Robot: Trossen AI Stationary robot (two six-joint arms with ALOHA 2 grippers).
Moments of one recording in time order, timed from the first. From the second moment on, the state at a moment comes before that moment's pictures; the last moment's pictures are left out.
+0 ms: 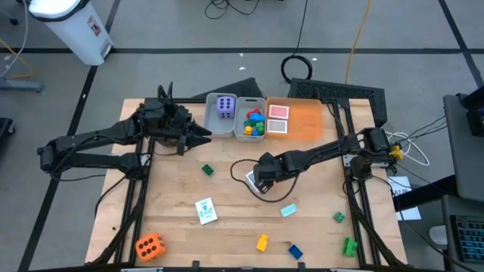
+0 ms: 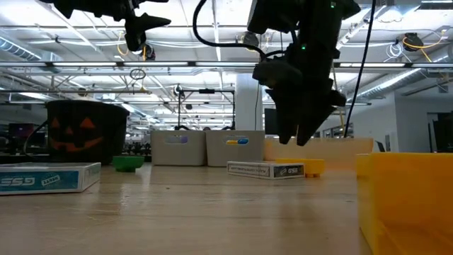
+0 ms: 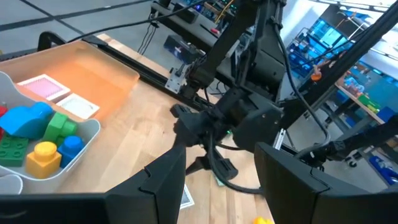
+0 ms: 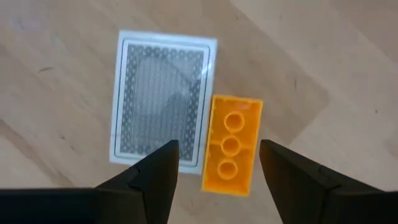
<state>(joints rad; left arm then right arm) 0.34 0.88 0.75 -0.05 0.42 -0.45 0.13 1.79 1.24 -0.79 0.18 0.95</state>
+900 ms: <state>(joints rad) 0.34 0.88 0.75 -0.05 0.42 -0.45 0.05 1.78 1.11 -0.72 0.10 0.93</state>
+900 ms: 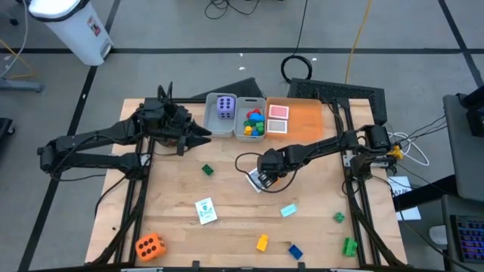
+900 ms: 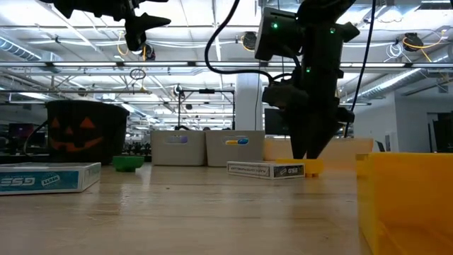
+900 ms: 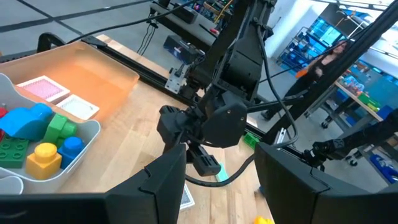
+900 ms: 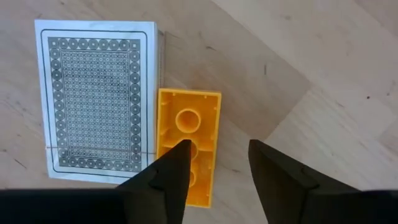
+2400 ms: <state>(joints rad) 0.34 0.88 0.75 -0.05 0.42 -0.43 0.01 1.71 1.11 -0.65 0.10 0.89</state>
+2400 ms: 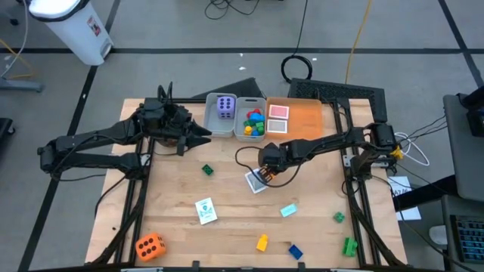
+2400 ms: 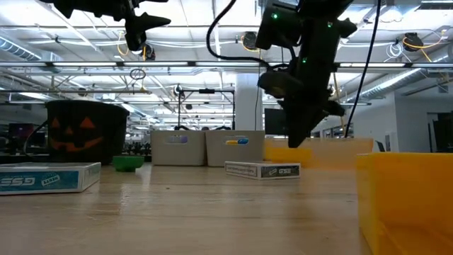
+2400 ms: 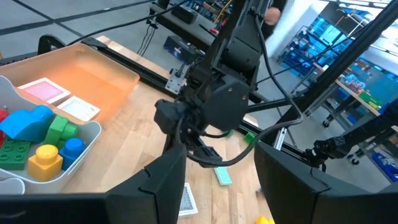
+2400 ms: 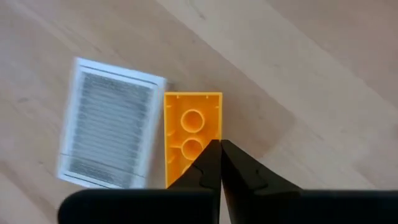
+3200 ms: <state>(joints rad) 0.35 0.90 0.75 0.05 0.42 -0.46 -0.09 1.50 1.11 -0.19 0.23 0.78</state>
